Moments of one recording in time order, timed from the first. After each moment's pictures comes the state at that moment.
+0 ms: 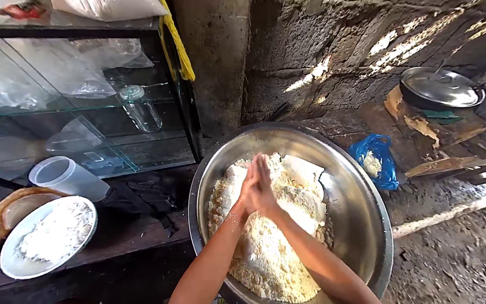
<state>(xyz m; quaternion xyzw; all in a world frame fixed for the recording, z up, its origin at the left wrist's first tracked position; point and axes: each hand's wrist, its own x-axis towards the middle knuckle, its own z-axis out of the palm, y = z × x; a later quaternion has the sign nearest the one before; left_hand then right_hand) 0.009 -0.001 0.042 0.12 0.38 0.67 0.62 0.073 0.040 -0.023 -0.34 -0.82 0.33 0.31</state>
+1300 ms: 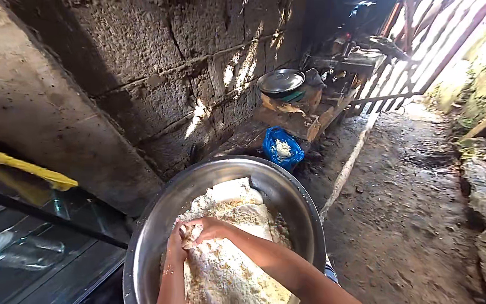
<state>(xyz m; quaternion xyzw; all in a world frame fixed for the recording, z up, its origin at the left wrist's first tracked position) -0.041 0.057 -0.067 0.22 0.65 0.54 0.49 0.109 0.090 -0.043 -0.32 -0.74 0.56 0.18</state>
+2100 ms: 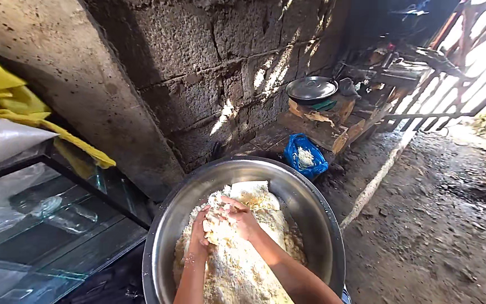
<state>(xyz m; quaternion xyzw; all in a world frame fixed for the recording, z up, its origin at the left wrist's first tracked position) -0.016 0.056 -0.051 0.21 0.47 0.63 0.58 0.144 0.064 -0.027 -0.28 -0.38 0.71 0.52</state>
